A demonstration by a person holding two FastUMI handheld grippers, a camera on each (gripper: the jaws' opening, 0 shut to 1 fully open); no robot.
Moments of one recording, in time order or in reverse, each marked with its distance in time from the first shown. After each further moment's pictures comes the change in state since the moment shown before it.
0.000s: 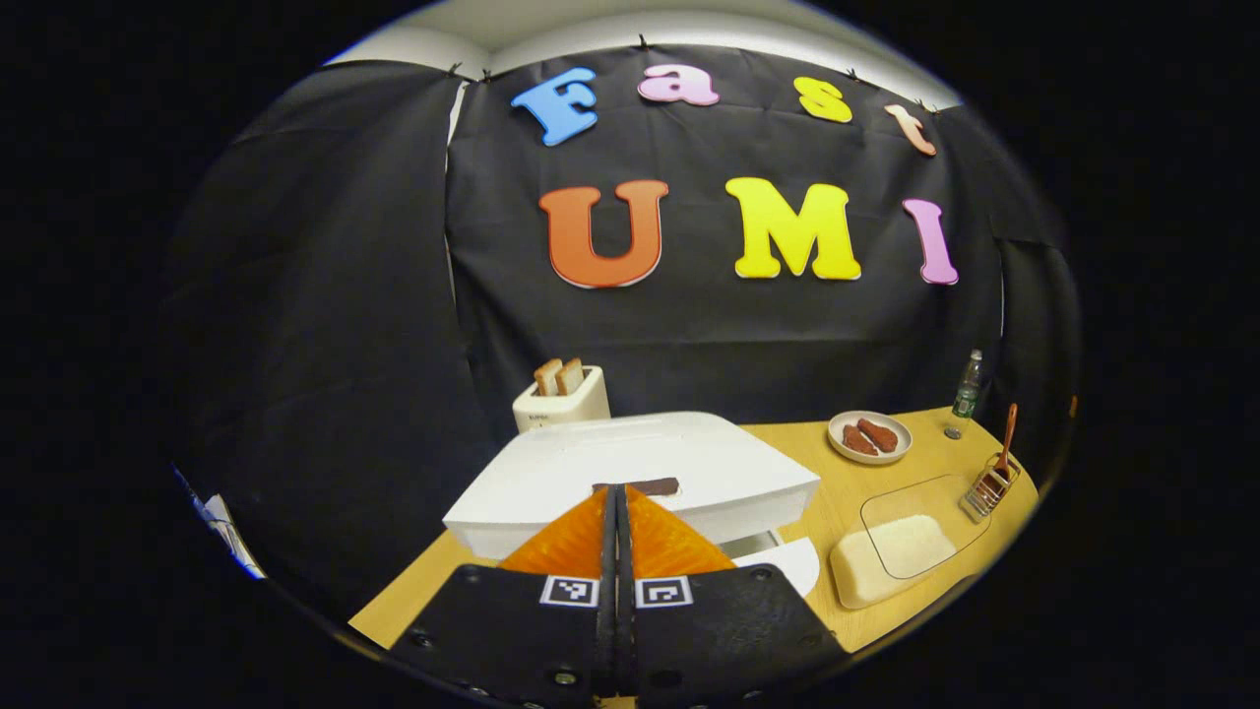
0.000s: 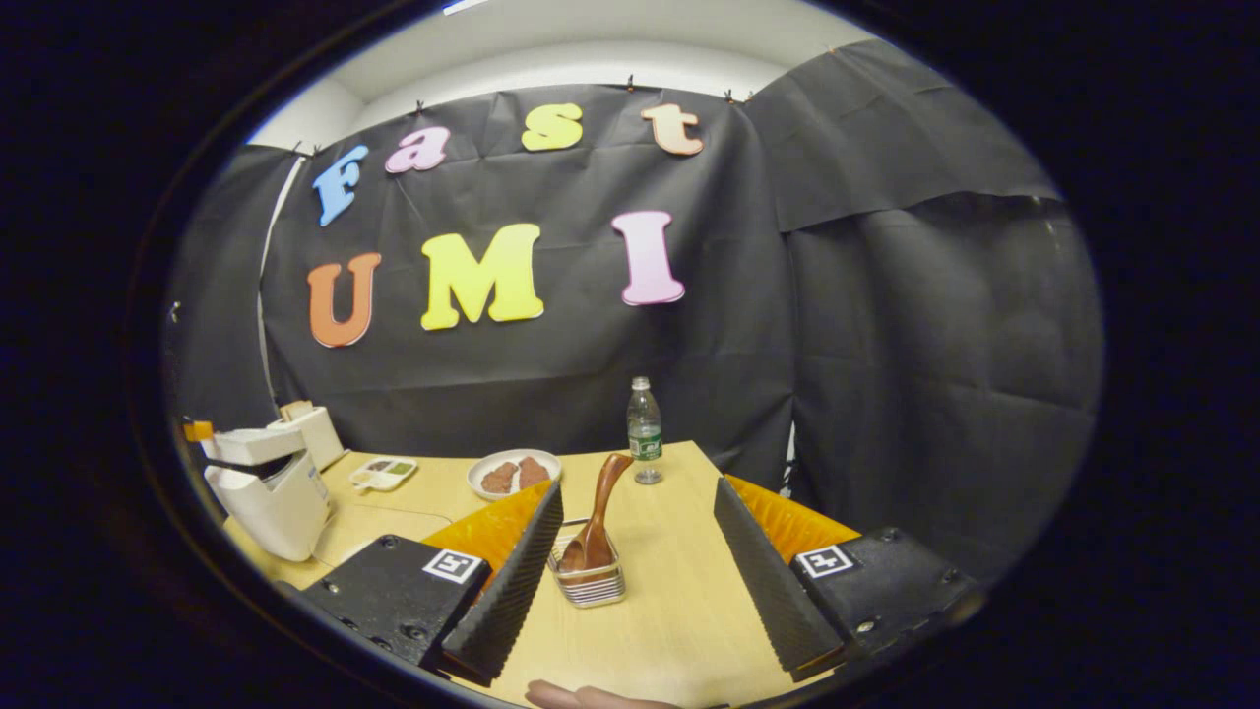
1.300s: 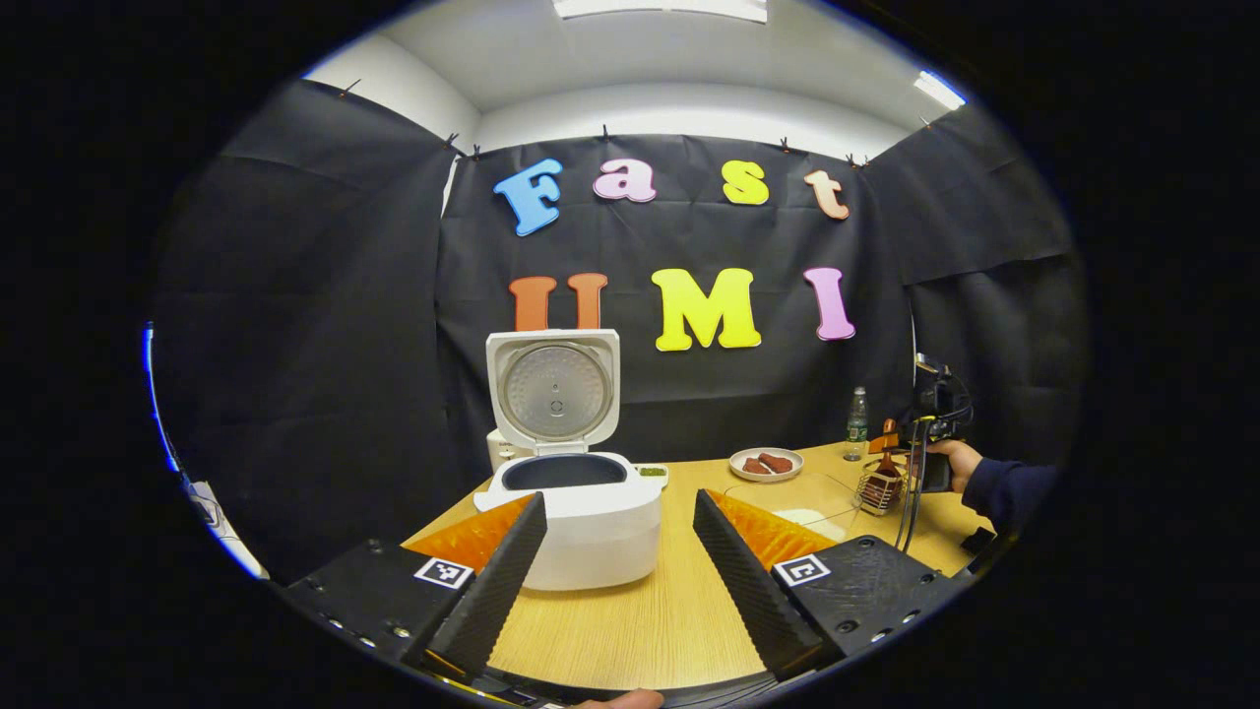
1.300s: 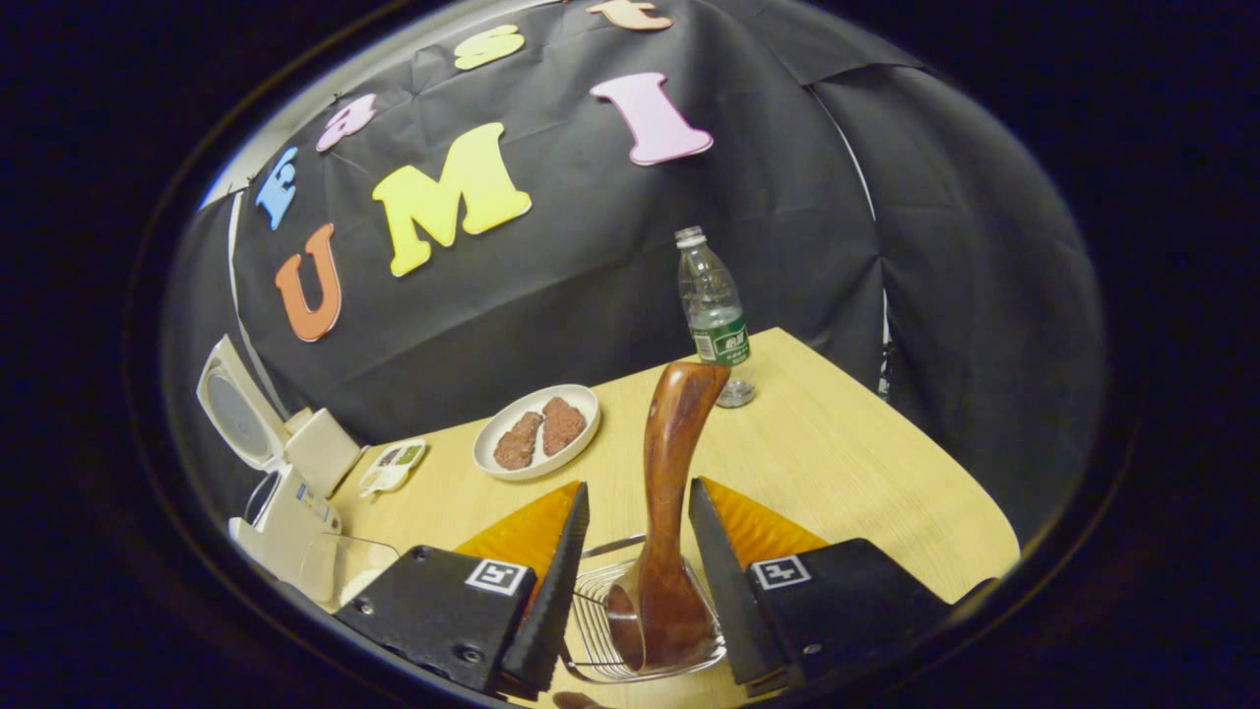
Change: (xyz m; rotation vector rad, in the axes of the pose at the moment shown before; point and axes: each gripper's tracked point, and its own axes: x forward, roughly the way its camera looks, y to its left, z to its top) left arm -0.191 -0.060 -0.031 0.036 -0.269 -0.121; right arm 0.196 0.057 -0.097 0.220 0.295 0.156
